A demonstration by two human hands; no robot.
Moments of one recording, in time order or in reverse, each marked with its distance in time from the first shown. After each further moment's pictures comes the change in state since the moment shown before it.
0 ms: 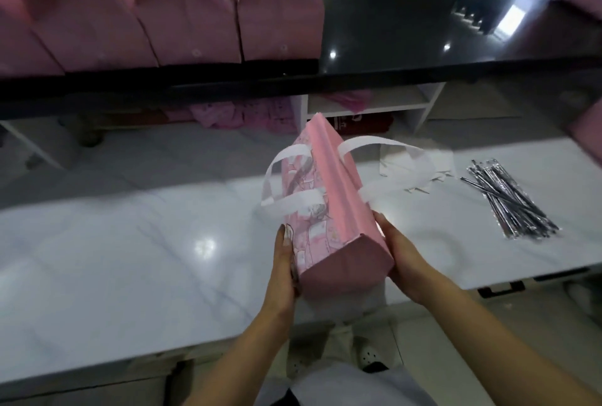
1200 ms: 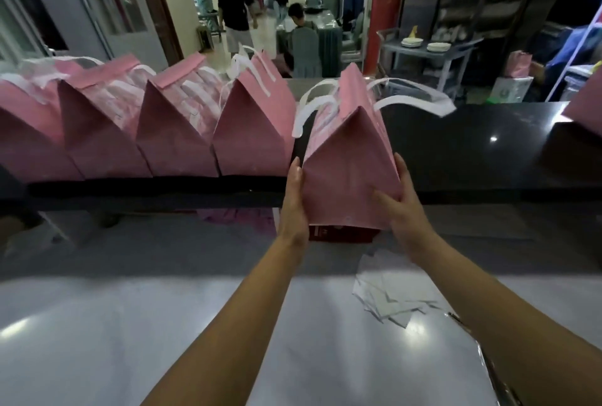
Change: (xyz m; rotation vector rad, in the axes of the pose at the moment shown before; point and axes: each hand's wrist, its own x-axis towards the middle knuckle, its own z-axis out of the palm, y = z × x) left_hand 0.138 0.201 0.206 -0.047 0.041 0.617; right_hand 0.087 -0.254 -0.112 -0.014 -0.064 -0.787
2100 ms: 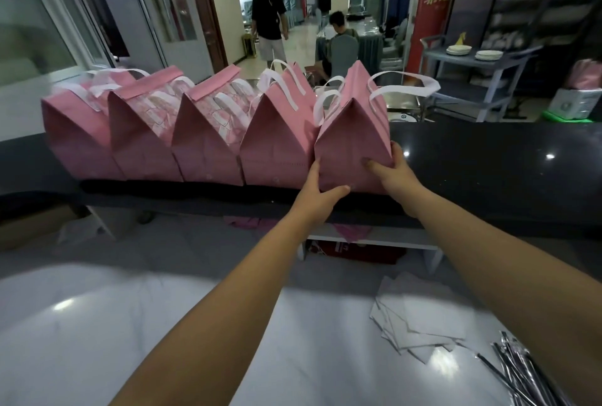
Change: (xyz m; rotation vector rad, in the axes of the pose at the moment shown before) left_hand 0.066 0.014 -0.008 0.534 -0.072 -0.076; right_hand 0.145 0.026 0.015 -0.176 -0.087 0.141
